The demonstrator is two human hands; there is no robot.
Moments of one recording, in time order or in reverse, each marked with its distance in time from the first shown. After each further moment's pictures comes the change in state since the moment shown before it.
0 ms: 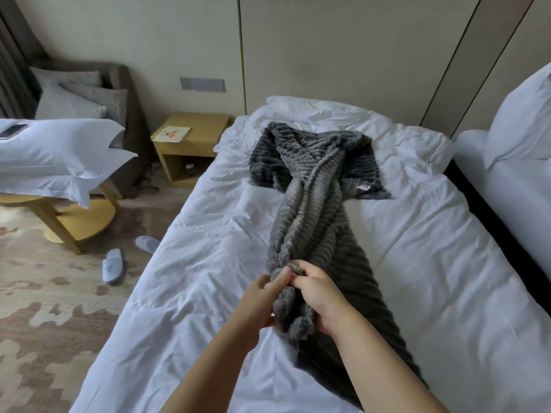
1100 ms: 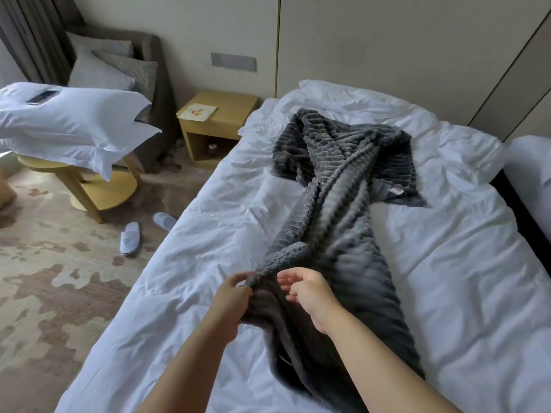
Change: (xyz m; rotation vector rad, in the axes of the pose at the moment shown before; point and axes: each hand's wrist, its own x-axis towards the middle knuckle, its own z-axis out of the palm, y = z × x) left_hand 0.074 -0.019 -0.055 -0.095 0.432 -0.083; right_hand 0.090 0.023 0.000 -0.390 0.010 0.073
